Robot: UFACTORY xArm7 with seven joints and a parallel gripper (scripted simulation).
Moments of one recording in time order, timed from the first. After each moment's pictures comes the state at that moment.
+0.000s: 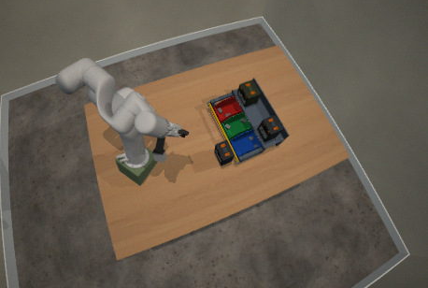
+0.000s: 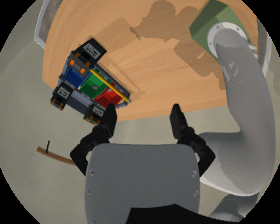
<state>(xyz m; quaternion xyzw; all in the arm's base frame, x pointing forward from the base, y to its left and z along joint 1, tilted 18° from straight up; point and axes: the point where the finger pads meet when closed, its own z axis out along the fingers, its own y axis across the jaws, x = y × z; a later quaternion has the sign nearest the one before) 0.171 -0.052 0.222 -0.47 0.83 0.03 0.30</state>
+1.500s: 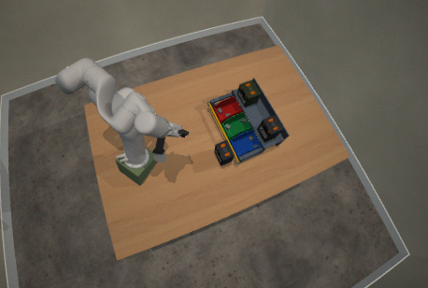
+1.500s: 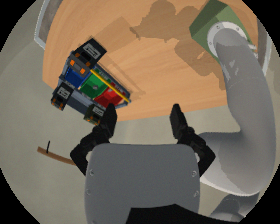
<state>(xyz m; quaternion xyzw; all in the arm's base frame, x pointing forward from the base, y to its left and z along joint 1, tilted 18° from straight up) 0.171 -0.052 0.222 -0.47 0.83 0.03 0.30</state>
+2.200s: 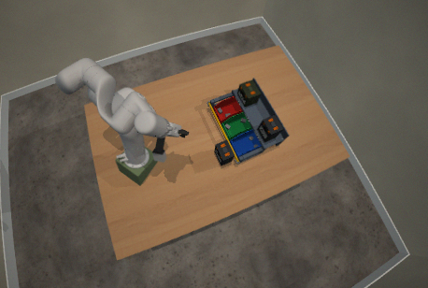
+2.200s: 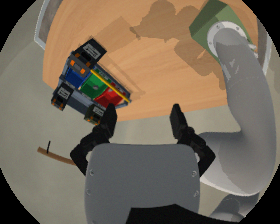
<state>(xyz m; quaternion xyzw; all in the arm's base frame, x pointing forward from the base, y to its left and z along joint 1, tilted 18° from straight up) 0.171 -0.052 0.222 -0.47 0.83 0.03 0.30</state>
